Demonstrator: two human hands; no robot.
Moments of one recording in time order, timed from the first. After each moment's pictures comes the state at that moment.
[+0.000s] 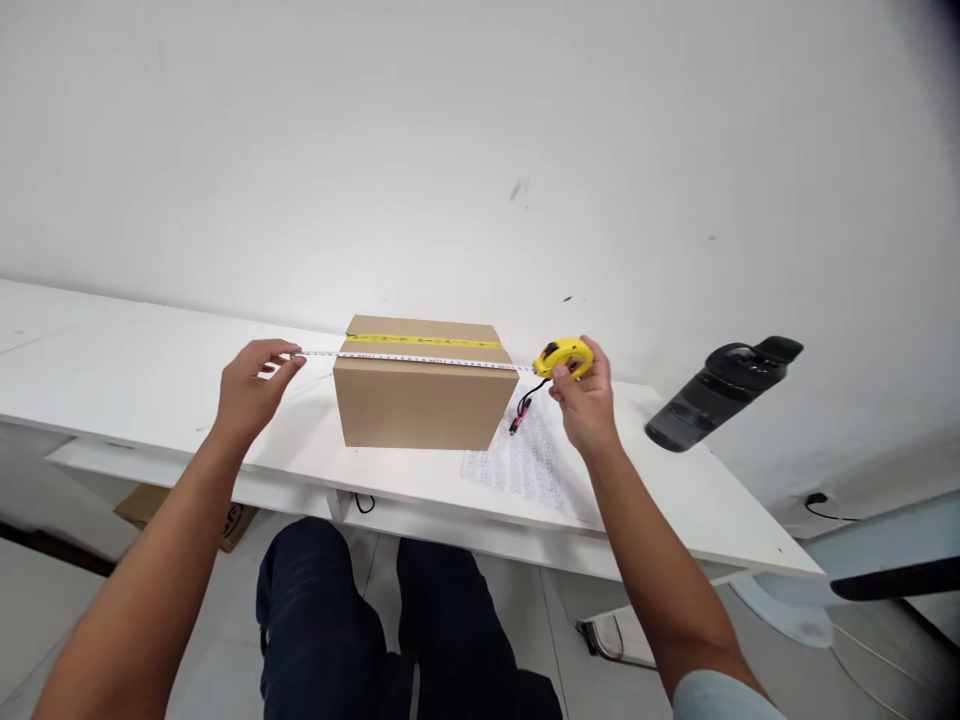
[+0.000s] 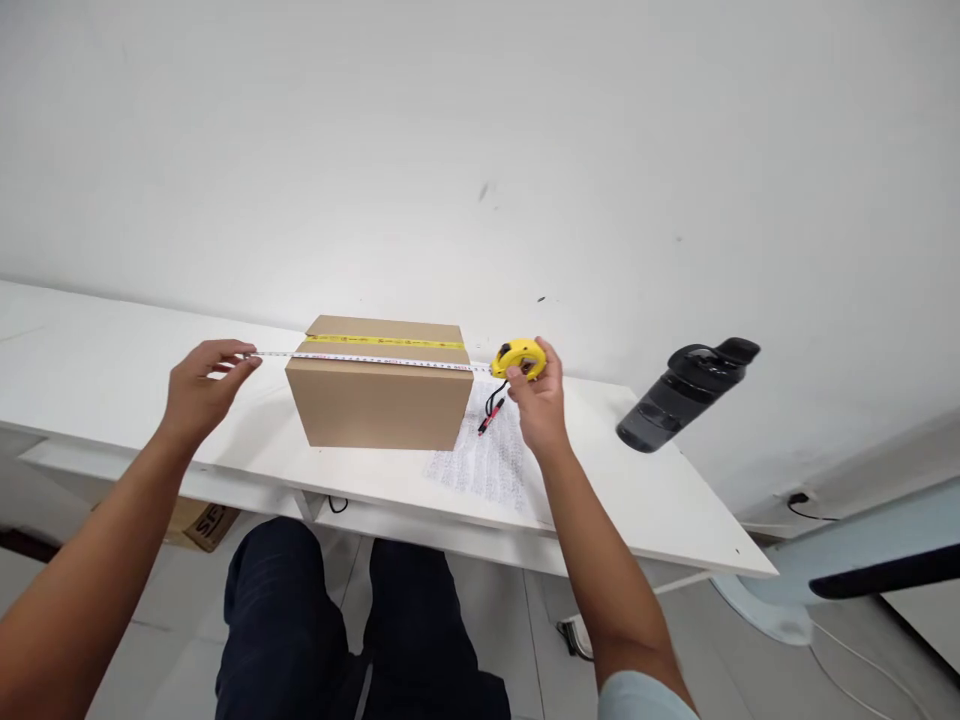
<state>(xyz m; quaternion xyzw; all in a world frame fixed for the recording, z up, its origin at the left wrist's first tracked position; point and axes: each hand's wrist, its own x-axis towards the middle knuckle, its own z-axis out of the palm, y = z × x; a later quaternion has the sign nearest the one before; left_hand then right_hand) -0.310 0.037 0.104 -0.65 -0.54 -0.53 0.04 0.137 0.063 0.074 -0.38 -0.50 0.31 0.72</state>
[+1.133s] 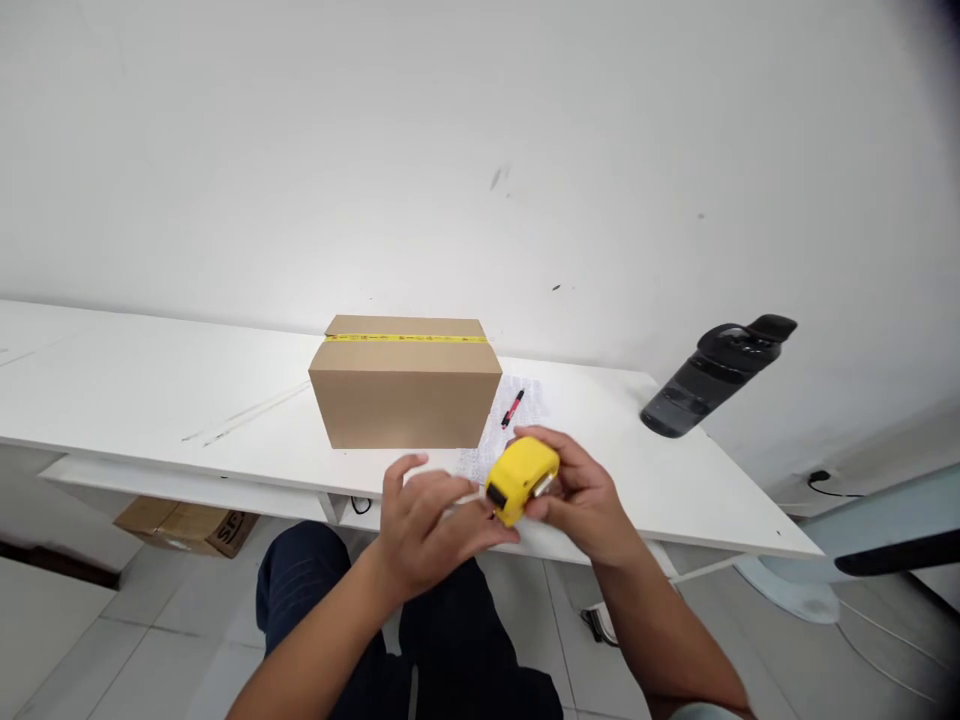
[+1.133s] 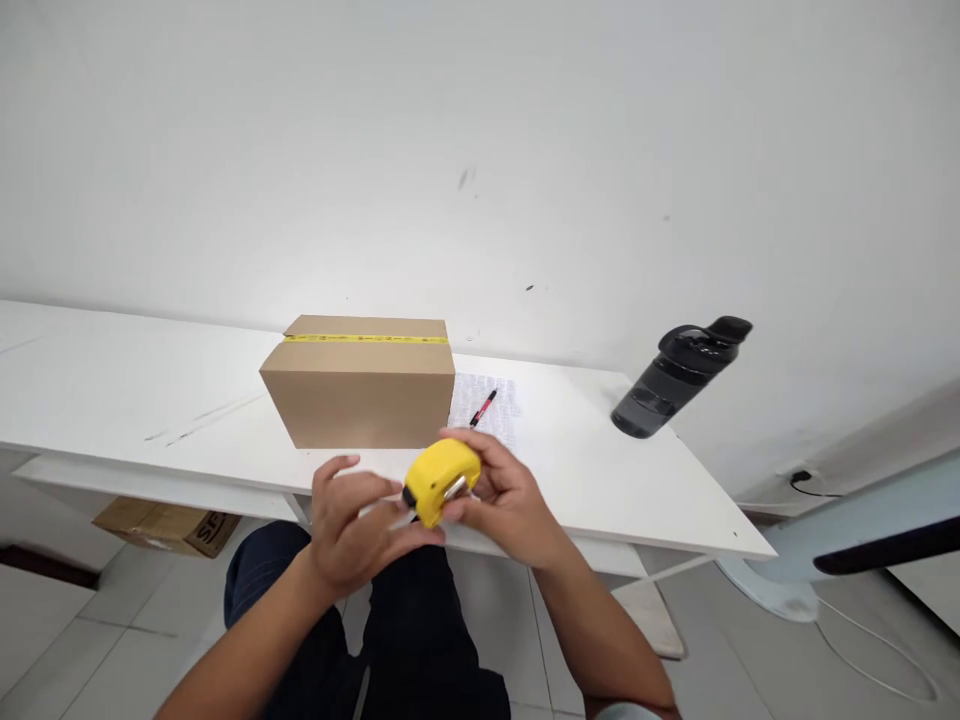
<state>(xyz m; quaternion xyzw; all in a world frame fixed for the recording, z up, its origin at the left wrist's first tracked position) -0.108 -0.078 0.055 -0.78 -0.26 -0.52 0.25 0.105 -0.070 0.071 -0.31 -0.60 0.49 0.56</state>
